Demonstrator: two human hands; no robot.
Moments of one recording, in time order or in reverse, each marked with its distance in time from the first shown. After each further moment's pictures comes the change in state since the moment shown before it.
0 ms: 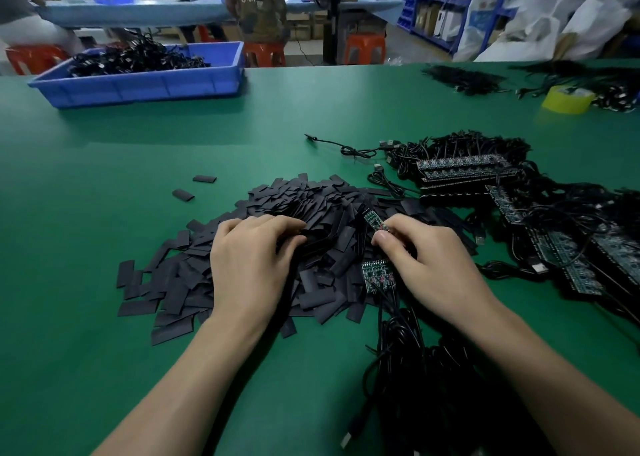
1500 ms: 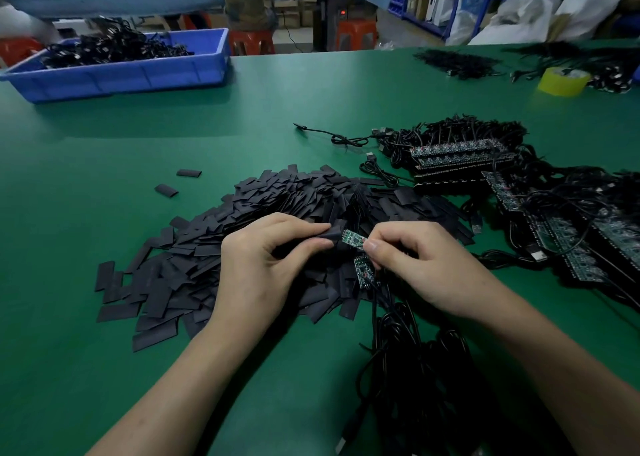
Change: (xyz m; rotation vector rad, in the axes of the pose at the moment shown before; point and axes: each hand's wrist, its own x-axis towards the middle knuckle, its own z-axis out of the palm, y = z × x) left_hand -0.006 0.020 -0.003 -0.560 -0.036 0.111; right_hand -0.001 -0.005 -0.014 0.251 -0.292 -0.045
